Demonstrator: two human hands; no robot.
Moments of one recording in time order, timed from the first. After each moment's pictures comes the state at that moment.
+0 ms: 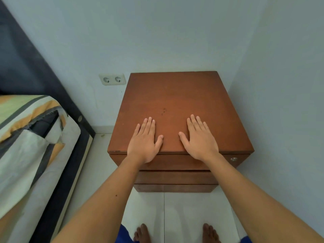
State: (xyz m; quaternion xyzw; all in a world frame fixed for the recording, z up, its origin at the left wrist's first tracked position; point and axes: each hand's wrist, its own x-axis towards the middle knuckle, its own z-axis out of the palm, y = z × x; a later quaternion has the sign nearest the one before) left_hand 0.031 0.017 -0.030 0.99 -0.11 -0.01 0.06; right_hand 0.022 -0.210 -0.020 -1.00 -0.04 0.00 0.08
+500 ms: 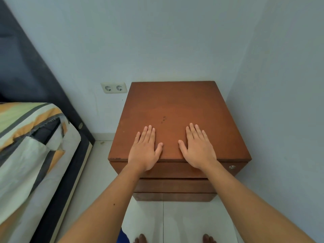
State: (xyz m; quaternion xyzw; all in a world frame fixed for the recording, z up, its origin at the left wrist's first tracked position) left_hand 0.027 0.014 -0.028 0.99 -0.11 -0.03 0.04; right_hand 0.019 -0.209 -0.020 -1.00 -0.05 0.00 0.07
